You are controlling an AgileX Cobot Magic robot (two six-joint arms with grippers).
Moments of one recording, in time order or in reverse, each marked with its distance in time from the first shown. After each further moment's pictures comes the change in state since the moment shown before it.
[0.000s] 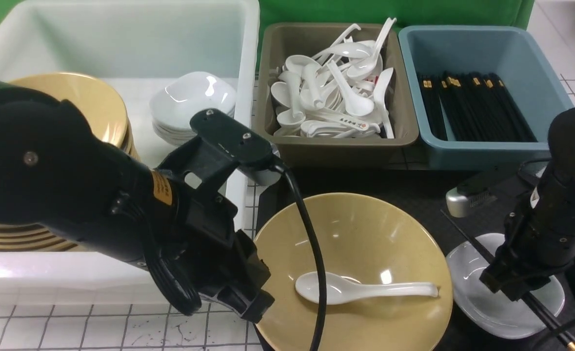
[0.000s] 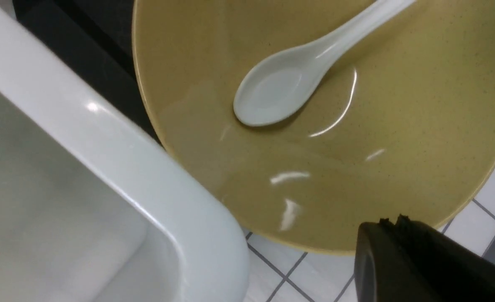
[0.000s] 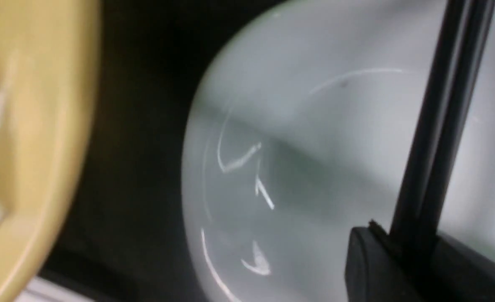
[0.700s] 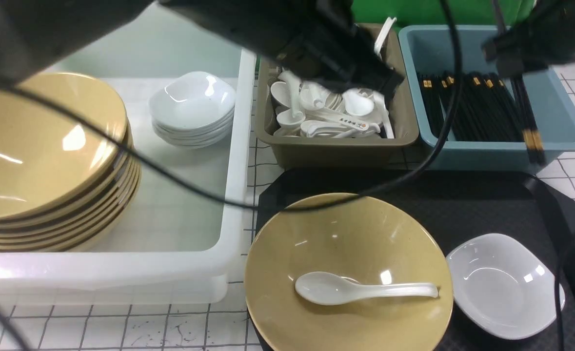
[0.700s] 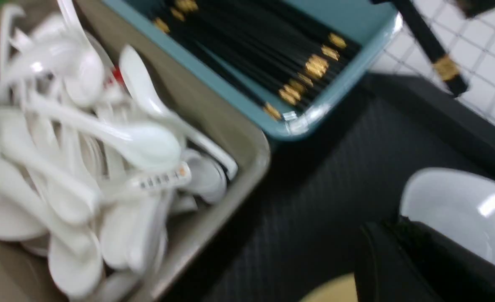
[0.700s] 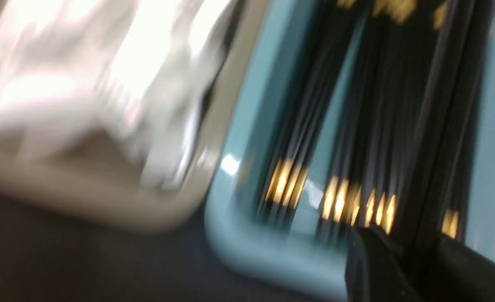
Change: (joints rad) right arm -0.139 0.111 -0.662 0.000 -0.098 0.188; left arm 0.000 0.415 -0.672 0.043 -0.137 0.029
